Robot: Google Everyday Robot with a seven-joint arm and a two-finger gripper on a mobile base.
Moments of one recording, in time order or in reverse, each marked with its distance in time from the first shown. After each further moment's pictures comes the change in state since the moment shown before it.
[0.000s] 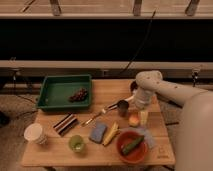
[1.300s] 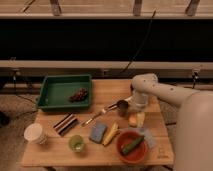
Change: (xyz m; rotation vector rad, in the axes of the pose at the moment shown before) arm -0.014 0.000 0.017 -0.006 0.001 -0.021
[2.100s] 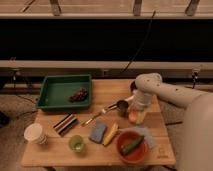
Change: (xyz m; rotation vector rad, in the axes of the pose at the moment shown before) arm 0.010 0.000 -0.019 0.052 -0.010 0.028
